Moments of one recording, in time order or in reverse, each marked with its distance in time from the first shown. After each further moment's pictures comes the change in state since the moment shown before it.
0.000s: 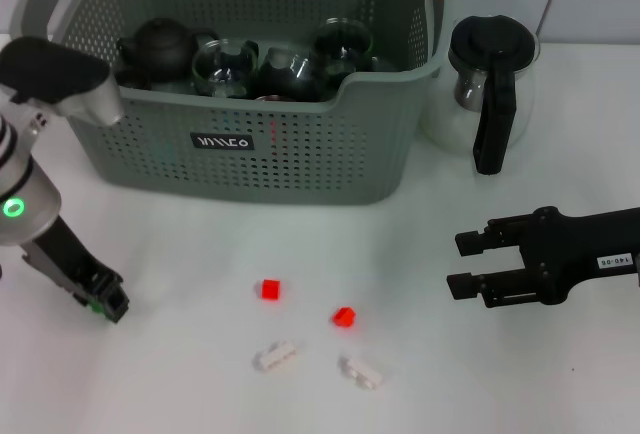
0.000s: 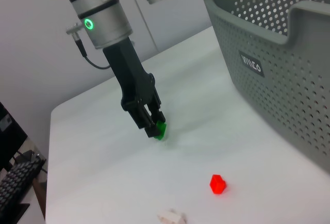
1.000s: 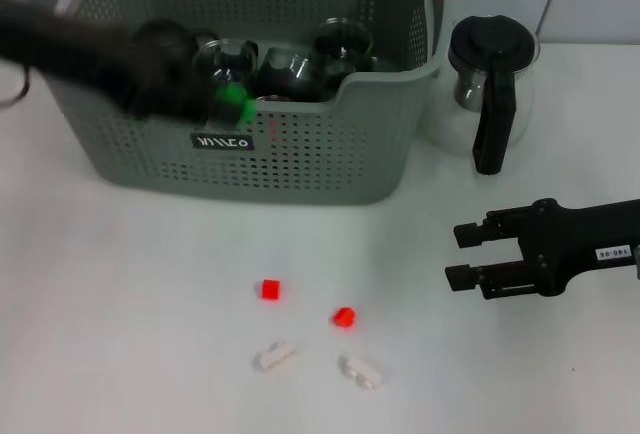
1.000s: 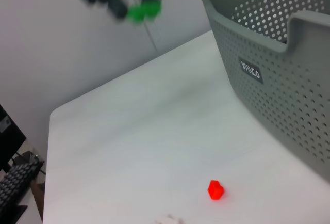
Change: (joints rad) left arm -0.094 0.072 -0.542 0.200 -0.638 0.332 0.498; right arm 0.010 0.000 0.007 -0.006 0.000 -0.001 0.003
